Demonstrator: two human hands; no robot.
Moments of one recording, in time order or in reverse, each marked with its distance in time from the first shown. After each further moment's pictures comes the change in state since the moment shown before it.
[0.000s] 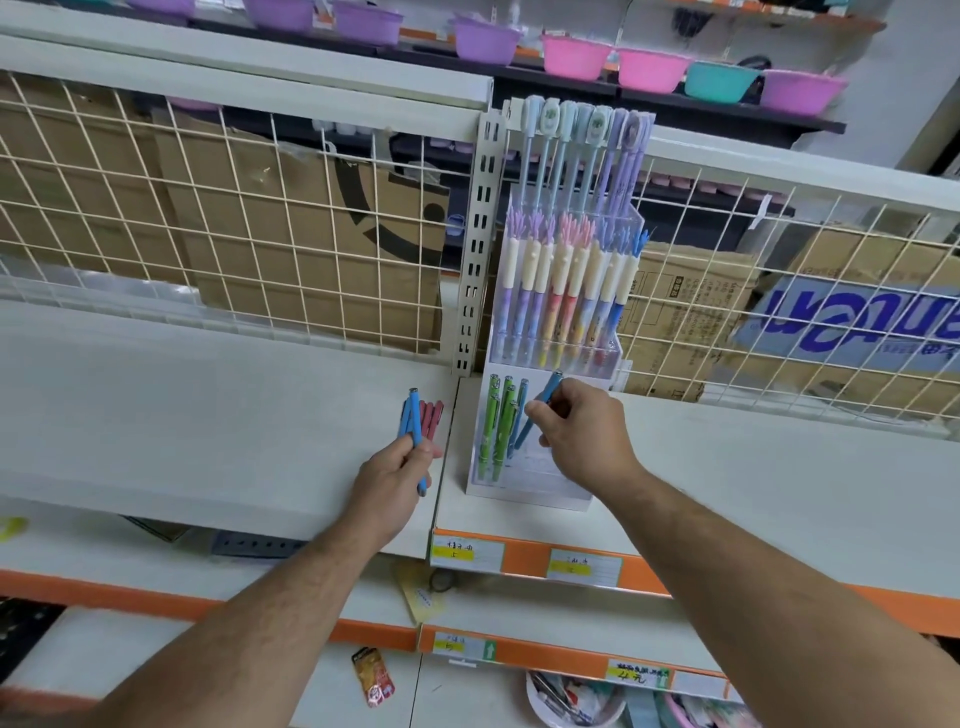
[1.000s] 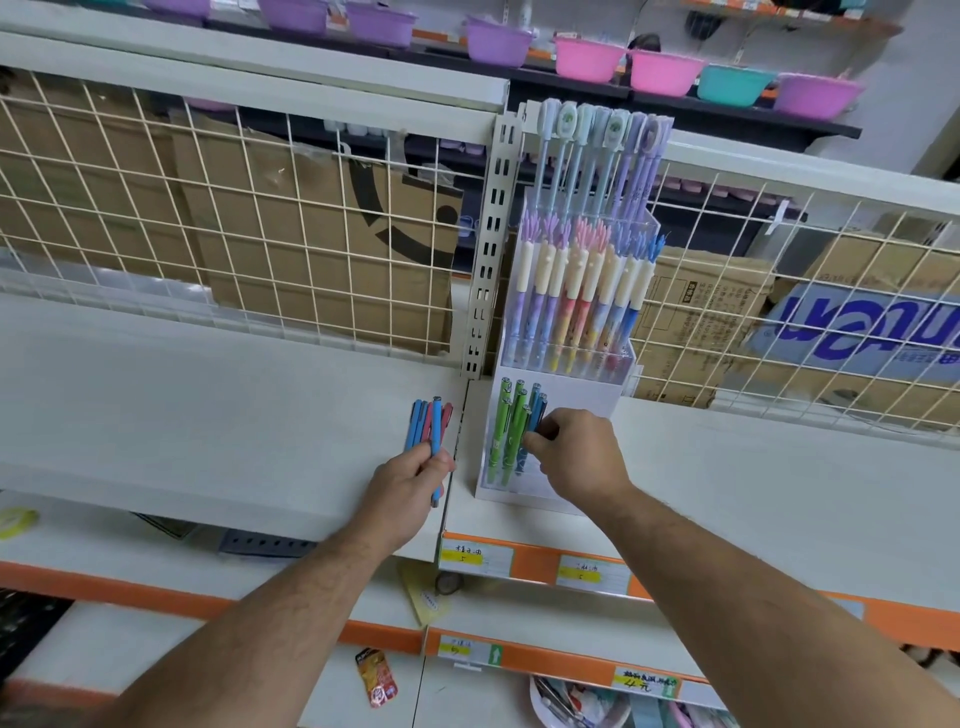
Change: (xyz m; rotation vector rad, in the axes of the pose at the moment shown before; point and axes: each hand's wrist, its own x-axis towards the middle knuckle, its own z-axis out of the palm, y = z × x) left_hand -0.003 -0.001 0.000 0.083 -0.052 0.020; right_hand -0.001 0.004 0.022 -0.215 -0.120 0.067
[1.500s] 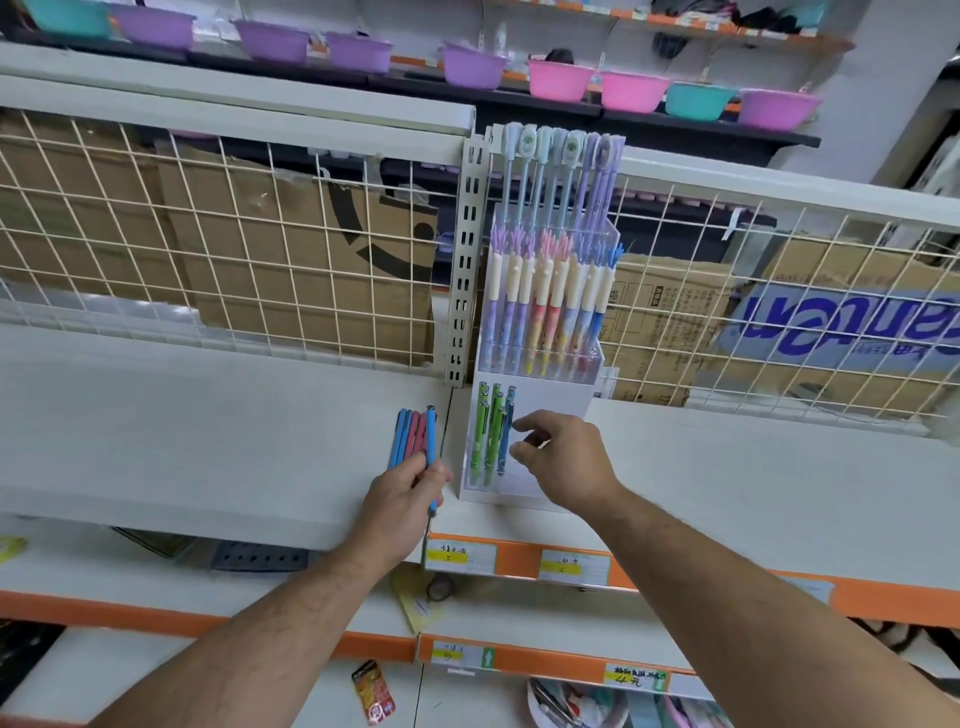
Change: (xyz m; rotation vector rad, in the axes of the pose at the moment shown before) left_hand -0.020 0.015 0.011 -0.036 0.002 0.088; right_hand -0.019 0.009 -0.015 0.112 0.021 -0.095
